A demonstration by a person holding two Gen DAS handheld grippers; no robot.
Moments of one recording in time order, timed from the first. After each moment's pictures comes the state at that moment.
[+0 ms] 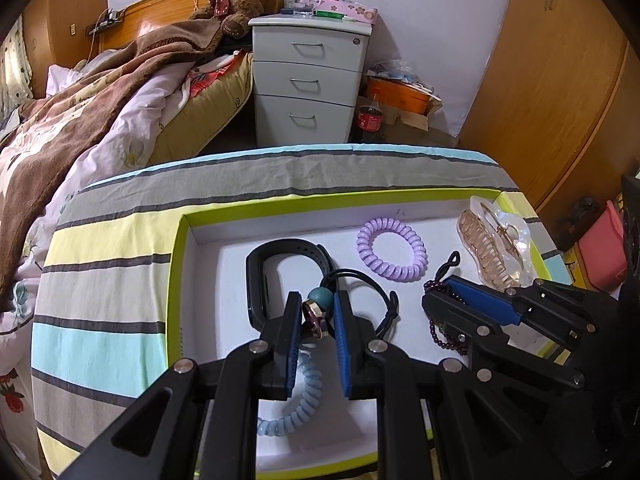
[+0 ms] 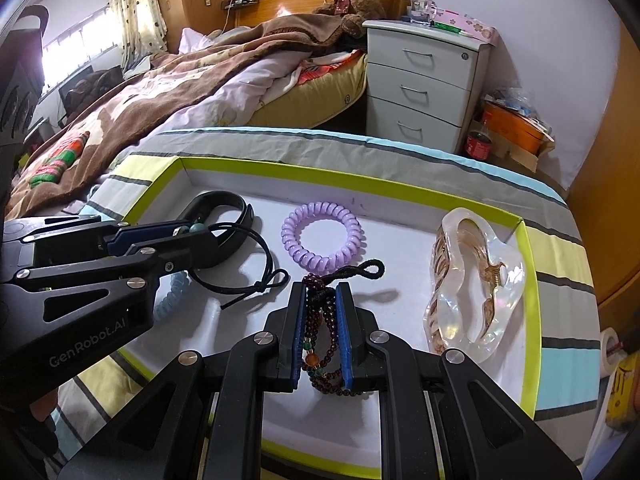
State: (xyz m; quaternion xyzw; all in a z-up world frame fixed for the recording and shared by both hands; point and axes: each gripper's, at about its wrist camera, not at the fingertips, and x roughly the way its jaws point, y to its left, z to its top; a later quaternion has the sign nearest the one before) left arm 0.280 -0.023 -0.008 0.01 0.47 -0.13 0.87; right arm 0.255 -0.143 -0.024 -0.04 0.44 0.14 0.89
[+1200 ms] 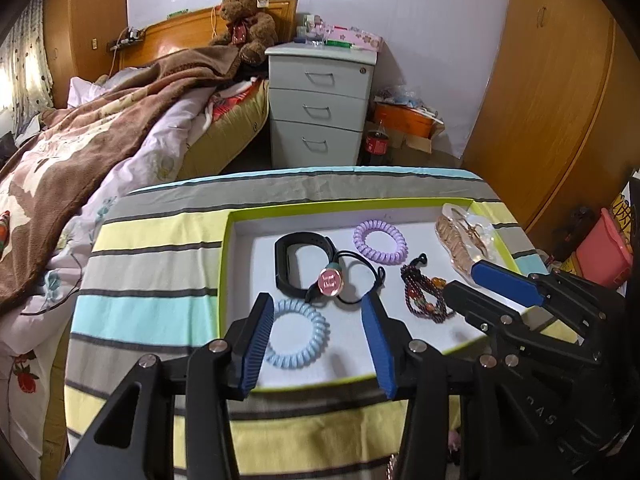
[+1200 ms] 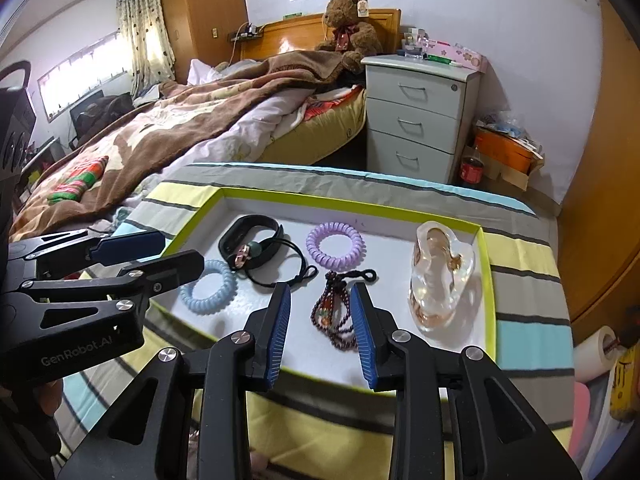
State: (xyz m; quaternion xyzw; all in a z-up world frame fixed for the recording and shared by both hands) left arm 0.221 -0.007 0.034 0.01 0.42 -0.10 0.90; right arm 0.196 -0.151 0.022 -0.02 0.38 0.15 0.91
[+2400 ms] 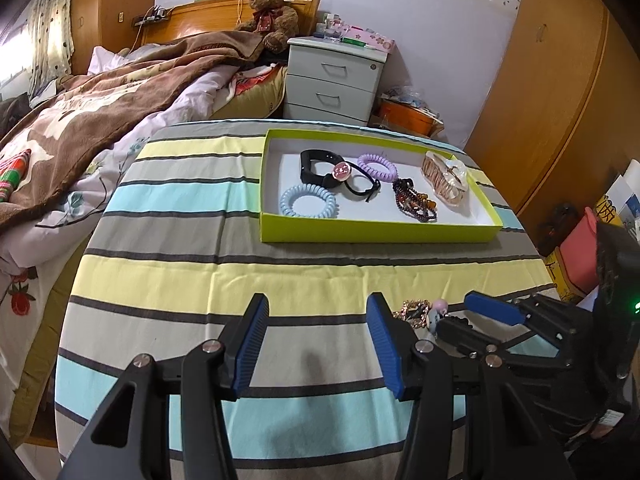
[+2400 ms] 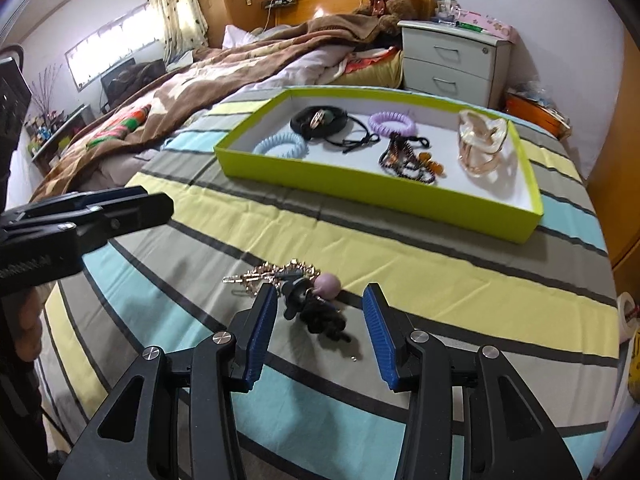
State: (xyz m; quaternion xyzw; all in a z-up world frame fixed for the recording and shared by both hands) left arm 0.114 0.032 0.016 -0.04 0.43 -0.09 0.90; right arm 0.111 -0.142 -0.032 -0.03 0.44 0.21 0.87
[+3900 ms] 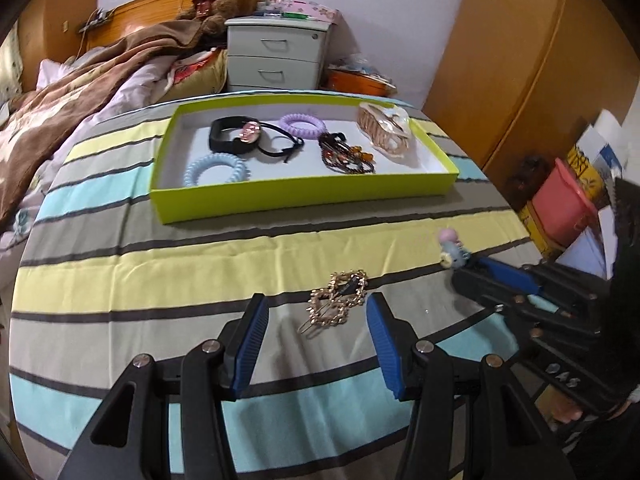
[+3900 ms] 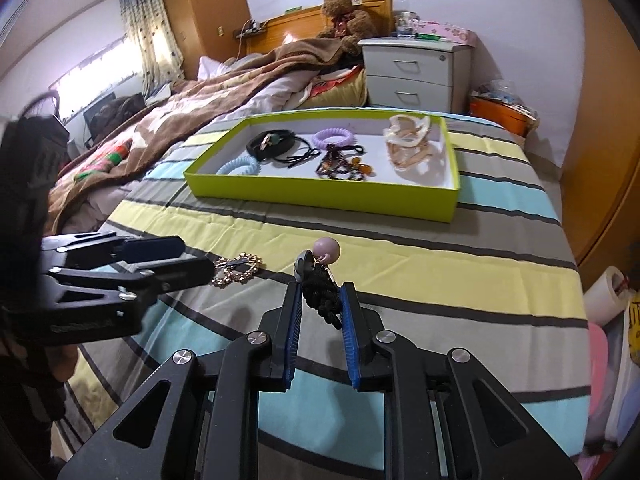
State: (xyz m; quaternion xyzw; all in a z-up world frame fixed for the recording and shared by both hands) left arm 0.120 -0.028 -0.011 0.00 0.46 -0.18 0.87; right arm 0.080 -0.199 -0.015 0.02 0.40 0.16 0.90
